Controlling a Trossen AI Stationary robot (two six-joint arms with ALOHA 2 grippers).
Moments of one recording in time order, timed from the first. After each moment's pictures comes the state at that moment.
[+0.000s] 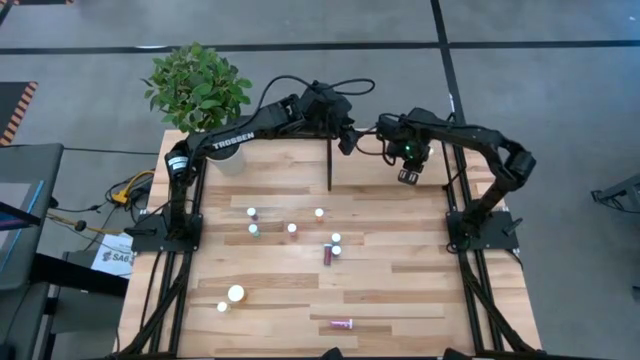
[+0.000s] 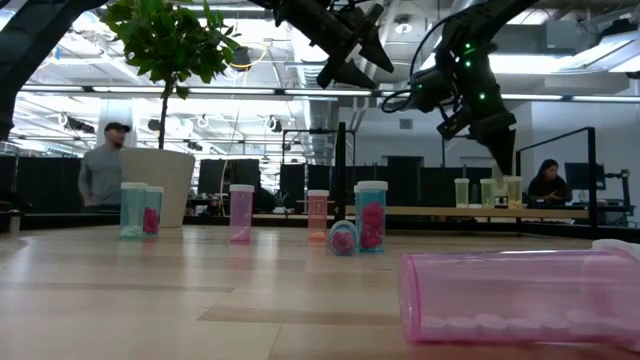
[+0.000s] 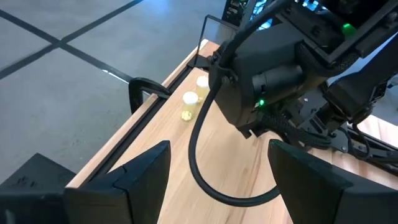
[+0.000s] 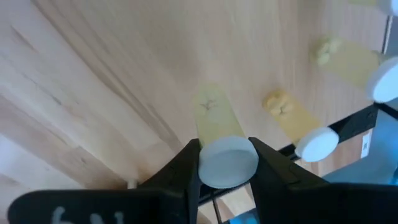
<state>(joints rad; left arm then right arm) 0.40 1.98 1.98 -0.51 0.07 -0.19 -0.66 1.64 1.25 -1.37 0.29 -0.19</state>
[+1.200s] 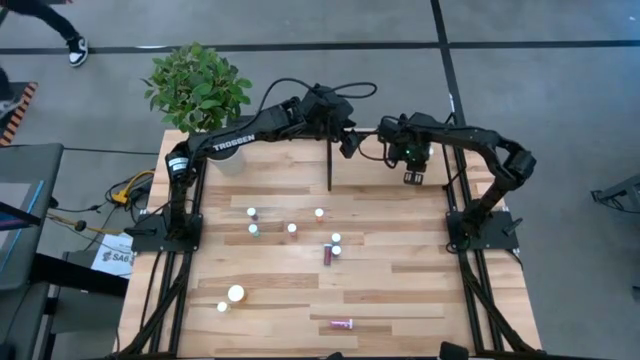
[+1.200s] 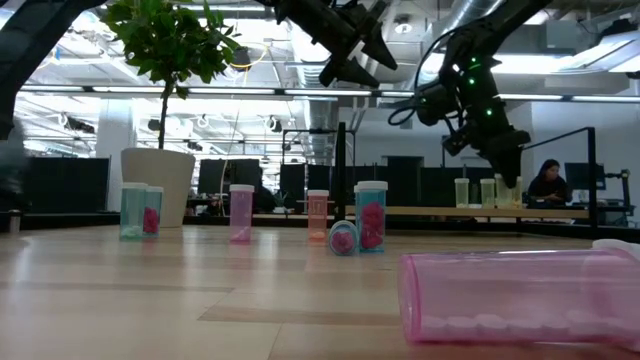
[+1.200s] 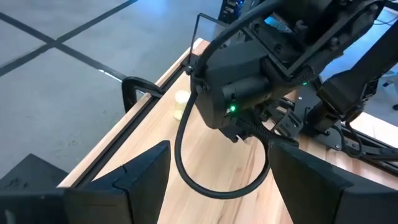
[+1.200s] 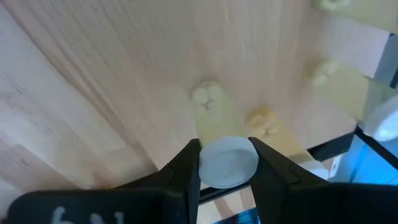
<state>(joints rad) 0.38 1.98 1.98 -0.51 0.07 -0.20 -0.70 1.64 1.16 -1.25 0.37 -0.38</state>
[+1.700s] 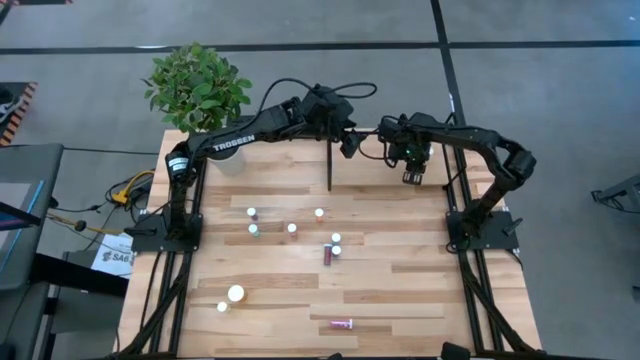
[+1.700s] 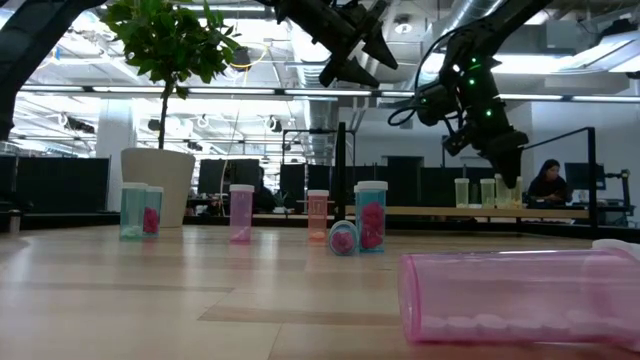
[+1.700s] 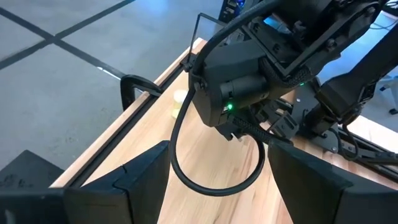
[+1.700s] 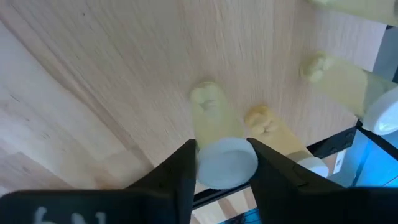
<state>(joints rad) 0.38 1.98 1.98 -0.51 0.07 -0.22 -0.70 1.64 1.16 -1.25 0.37 -0.34</state>
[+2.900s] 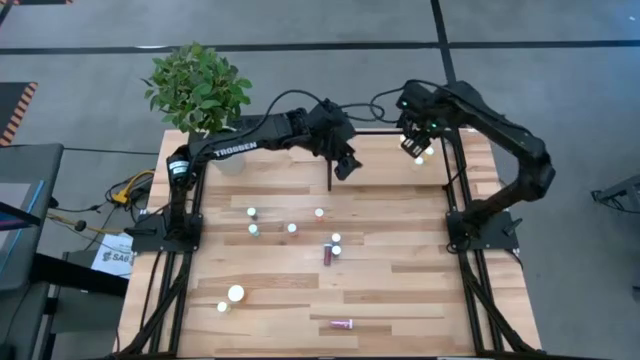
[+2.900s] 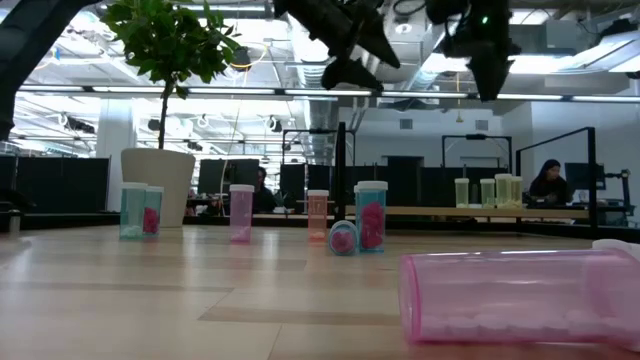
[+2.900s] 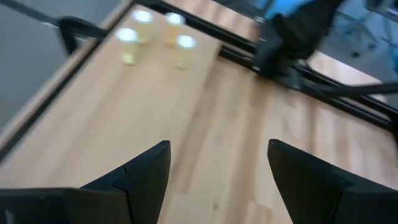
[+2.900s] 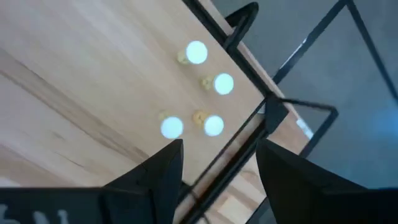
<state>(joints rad) 0.32 1.98 1.98 -0.68 0.21 -0.19 -0.65 1.47 1.64 -1.56 0.37 0.11</state>
